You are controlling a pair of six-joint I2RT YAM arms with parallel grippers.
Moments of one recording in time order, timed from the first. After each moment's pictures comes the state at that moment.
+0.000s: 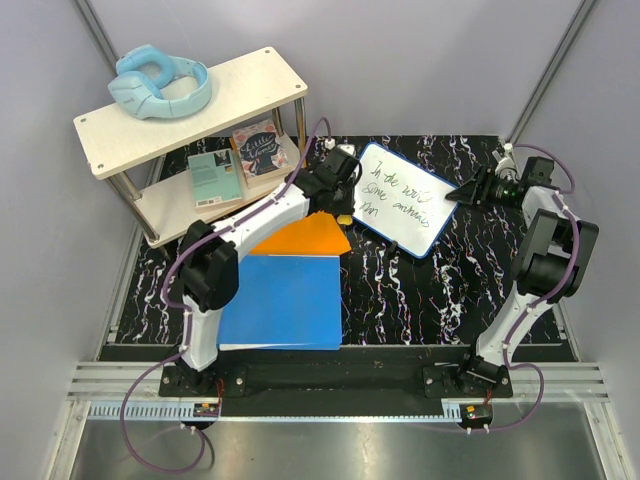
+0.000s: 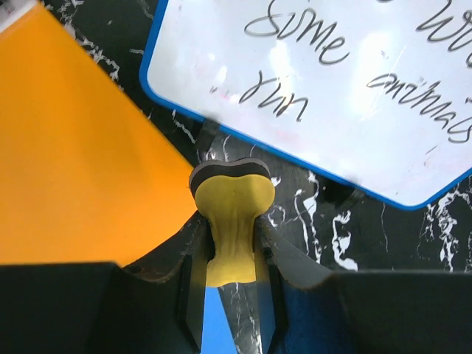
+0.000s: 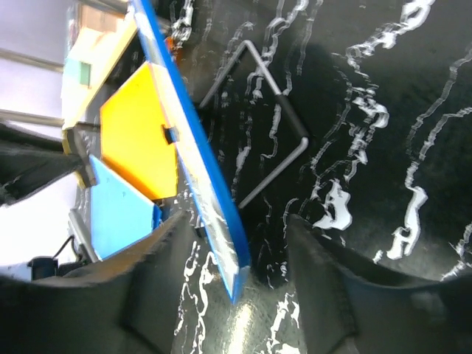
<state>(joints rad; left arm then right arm) -0.72 2.00 1.78 -0.63 -0.14 -0.52 -0.38 1.95 1.39 -0.39 -1.05 0.03</state>
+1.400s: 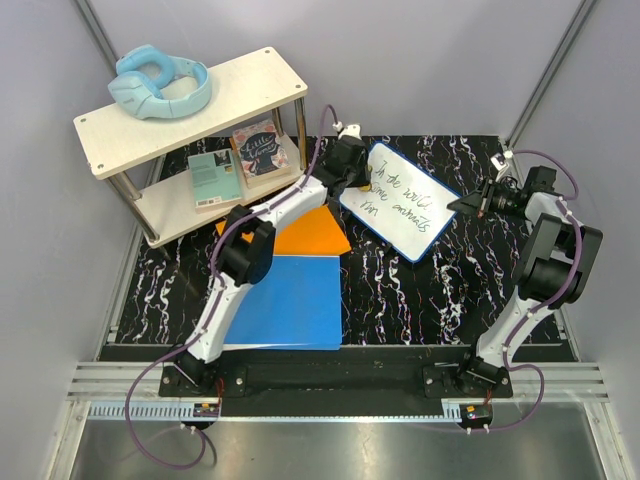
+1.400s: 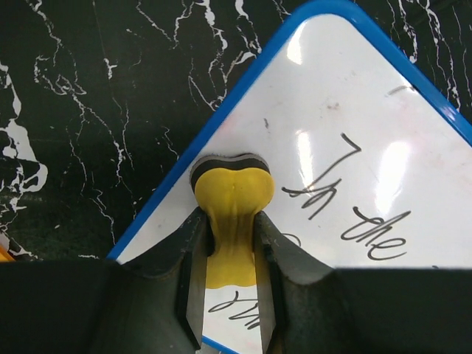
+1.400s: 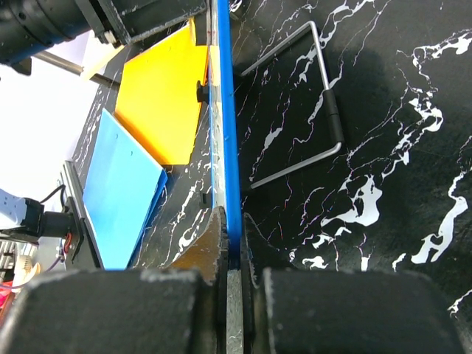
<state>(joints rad) -0.64 2.41 2.12 -0.27 -0.11 -0.55 -0.40 1.91 1.31 -0.47 -1.22 -0.26</state>
